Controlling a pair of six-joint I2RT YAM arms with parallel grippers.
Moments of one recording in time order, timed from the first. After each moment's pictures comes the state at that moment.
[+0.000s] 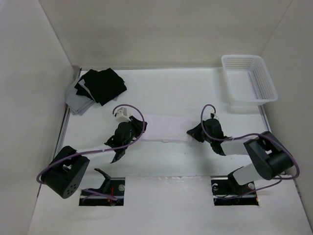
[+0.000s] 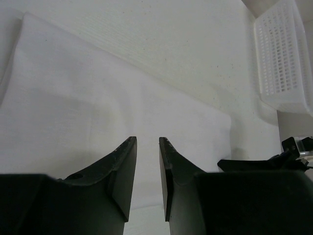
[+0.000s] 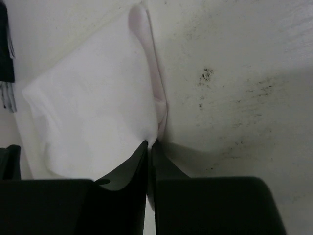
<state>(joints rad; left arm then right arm) -0.58 1.27 0.28 0.65 -0.23 -0.90 0.46 1.46 0.34 0.50 -0.03 1.02</state>
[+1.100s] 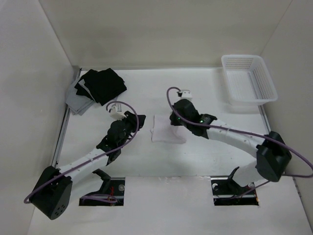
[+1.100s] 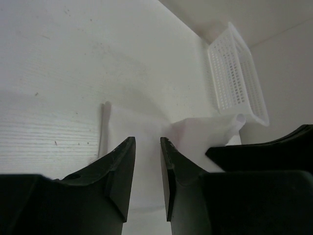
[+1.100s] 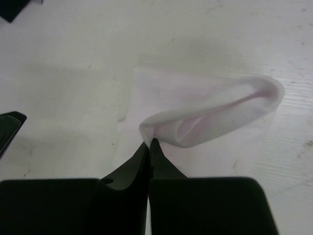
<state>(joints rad) -0.58 1.03 0.33 0.51 -0.22 -0.89 0.81 1.43 1.00 -0.18 0.32 0.63</state>
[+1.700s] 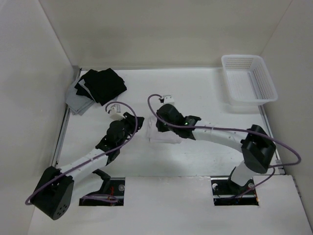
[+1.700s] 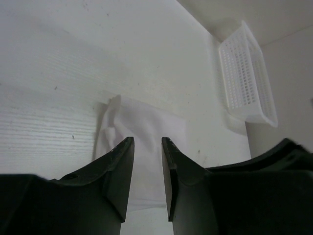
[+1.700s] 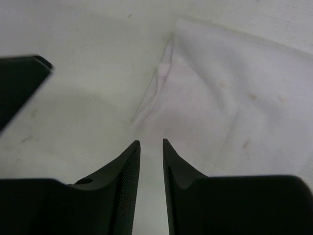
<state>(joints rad) -0.50 0.98 0.31 0.46 -0.18 -0.89 0.98 1.70 1.20 -0.25 0.31 0.60</state>
